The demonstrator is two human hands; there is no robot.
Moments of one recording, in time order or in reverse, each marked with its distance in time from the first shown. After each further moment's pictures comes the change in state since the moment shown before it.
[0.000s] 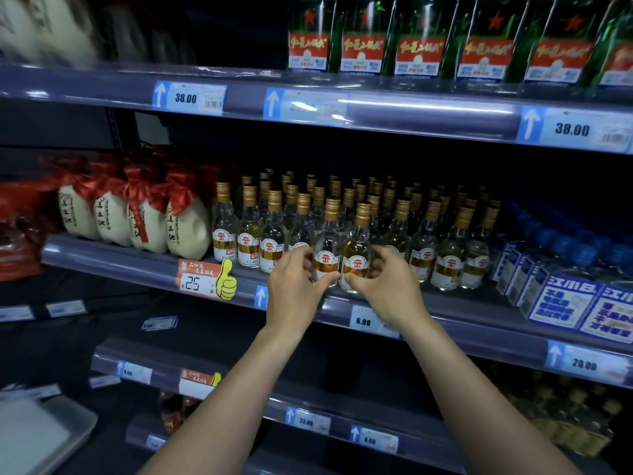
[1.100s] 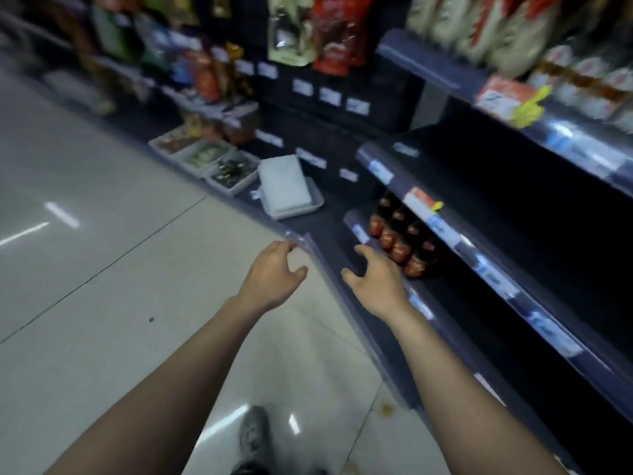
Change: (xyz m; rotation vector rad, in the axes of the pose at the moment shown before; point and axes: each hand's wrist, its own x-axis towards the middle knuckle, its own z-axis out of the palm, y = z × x) left_hand -0.395 -0.054 -0.331 0.531 -0.096 -0.867; right_hand -0.365 -0.079 0.186 -0.036 -0.990 -0.240
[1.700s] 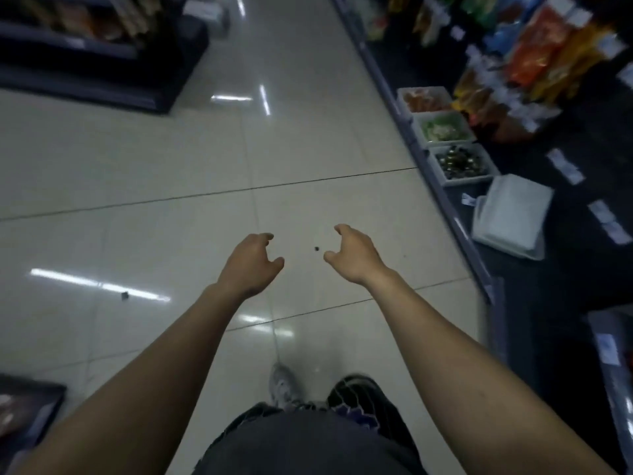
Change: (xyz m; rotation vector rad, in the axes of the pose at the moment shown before) left_hand -0.230 -0.461 -0.267 -0.064 0.293 -0.761; right_hand -0.020 -0.402 0.469 -0.276 -0.775 -0.477
